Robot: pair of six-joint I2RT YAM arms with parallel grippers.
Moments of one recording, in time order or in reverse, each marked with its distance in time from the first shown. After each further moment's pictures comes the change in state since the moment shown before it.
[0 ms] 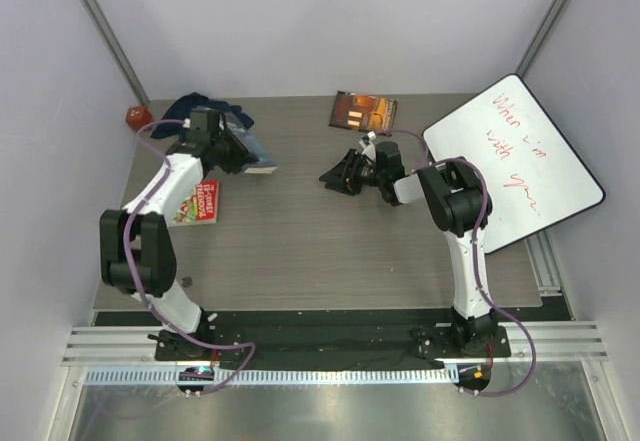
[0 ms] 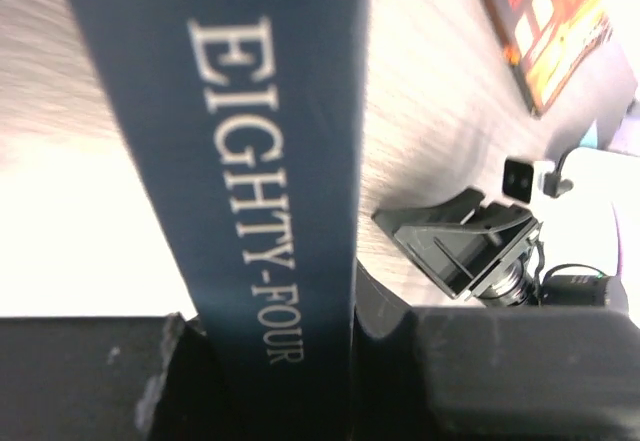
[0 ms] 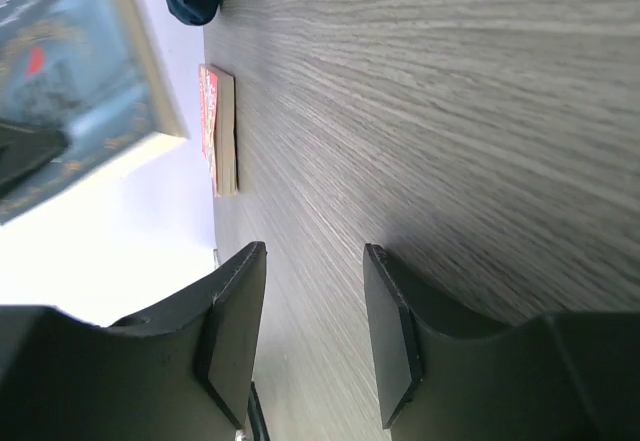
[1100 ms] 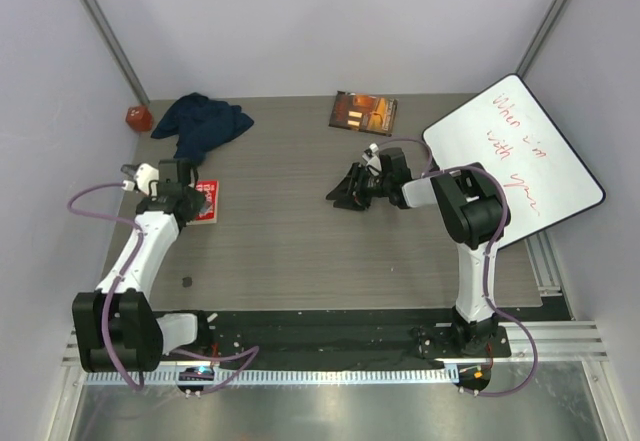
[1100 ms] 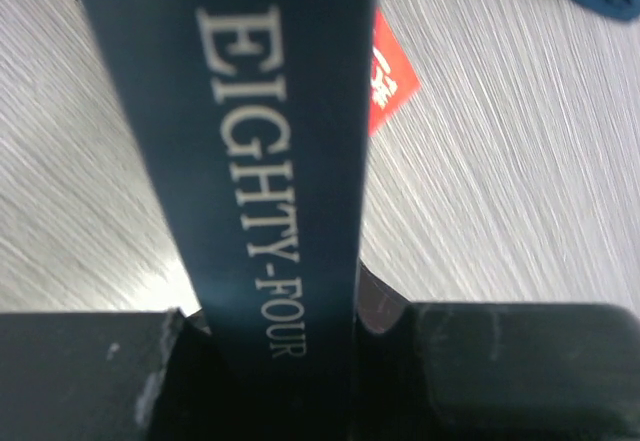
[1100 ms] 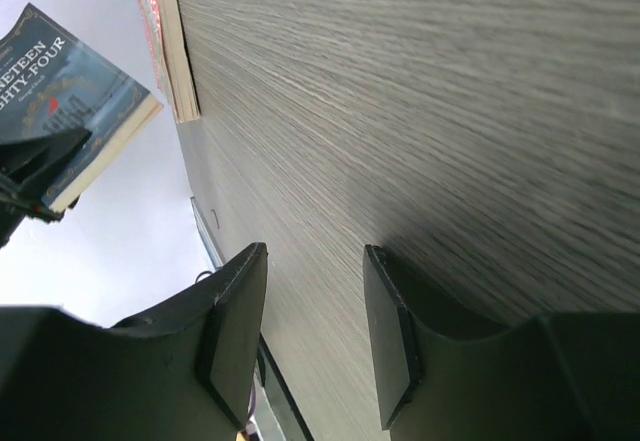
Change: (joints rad) left arm 0.123 -0.497 -0.436 -0.122 -0.540 -0.171; right arm 0.006 -0.182 -0.131 -0.283 -0.025 -0.111
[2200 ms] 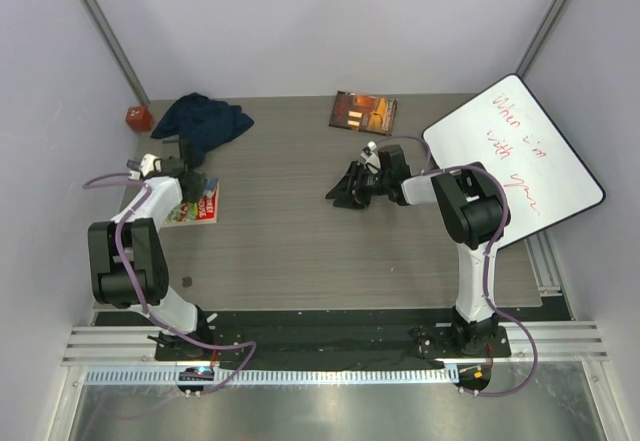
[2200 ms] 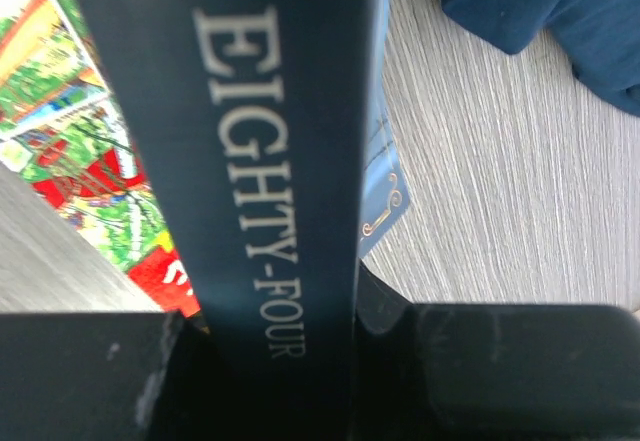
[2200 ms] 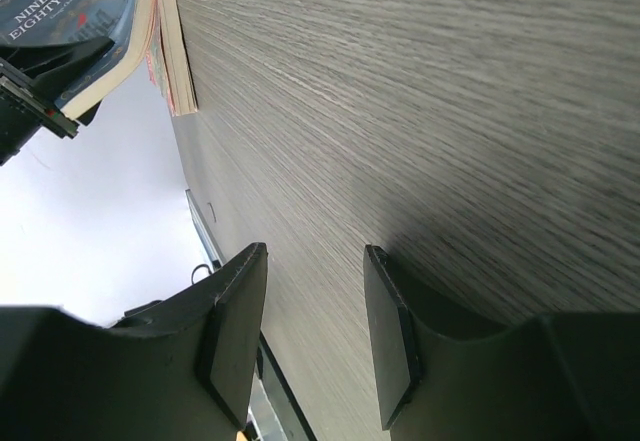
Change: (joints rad) left arm 0.098 0.386 0.169 0.124 0.087 -0.084; right arm 0.000 0.001 0.034 -0.073 -0.012 -0.037
